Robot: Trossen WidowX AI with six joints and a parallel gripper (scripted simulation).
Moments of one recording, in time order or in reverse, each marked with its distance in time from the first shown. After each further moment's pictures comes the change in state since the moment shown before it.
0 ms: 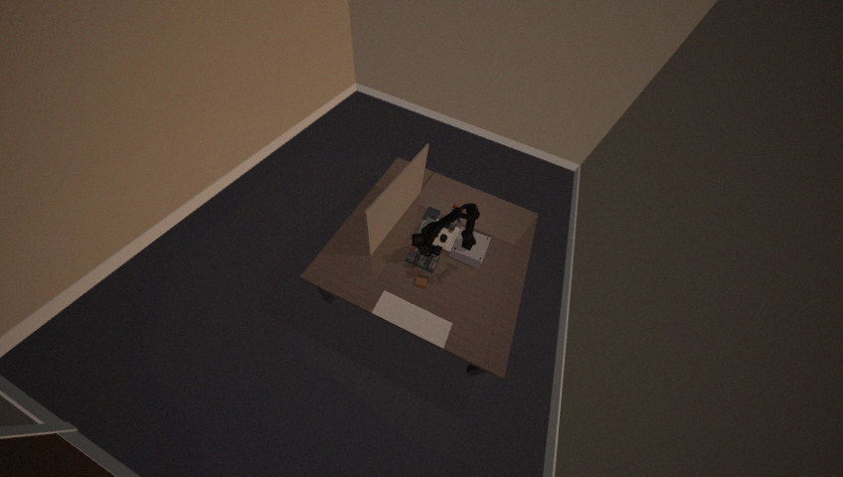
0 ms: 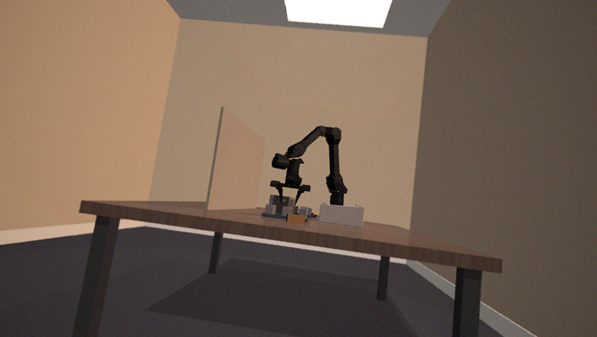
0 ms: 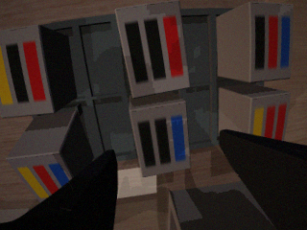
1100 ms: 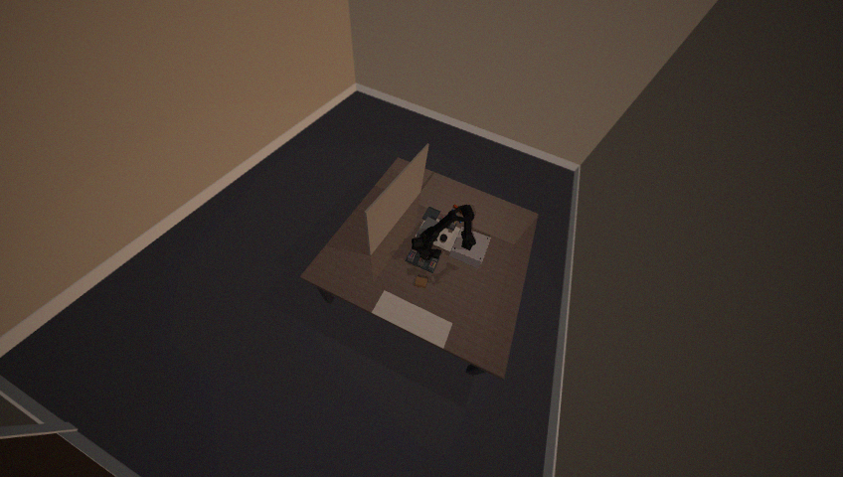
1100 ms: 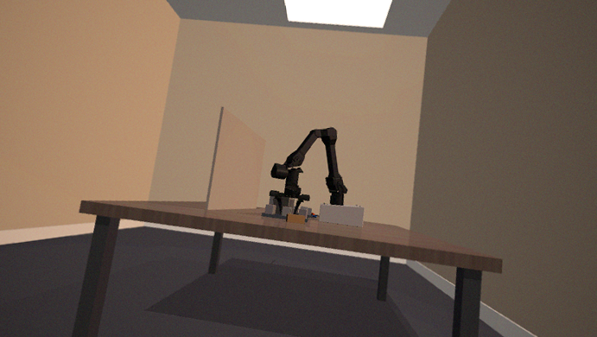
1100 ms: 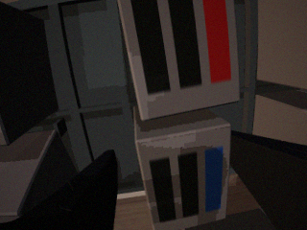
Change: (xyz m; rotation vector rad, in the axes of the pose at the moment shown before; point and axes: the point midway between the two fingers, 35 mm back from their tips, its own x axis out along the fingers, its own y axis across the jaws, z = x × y) arm 0.045 0.003 -0.002 0.000 0.005 0.006
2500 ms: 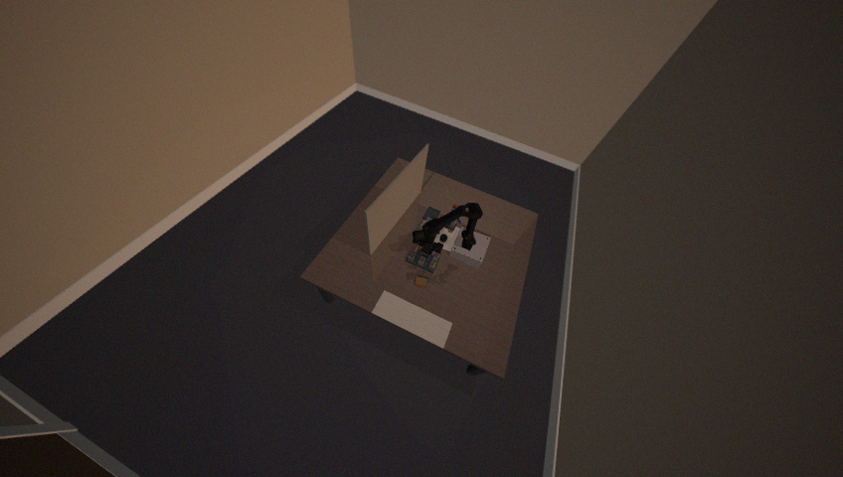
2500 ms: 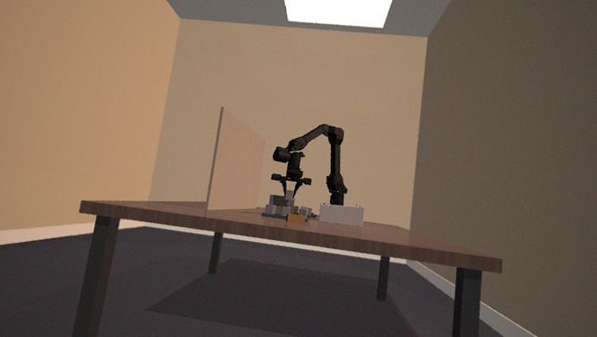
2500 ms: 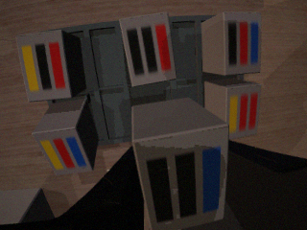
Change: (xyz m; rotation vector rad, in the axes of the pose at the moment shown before) arm -0.077 -0.002 0.001 -0.005 0.002 -0.005
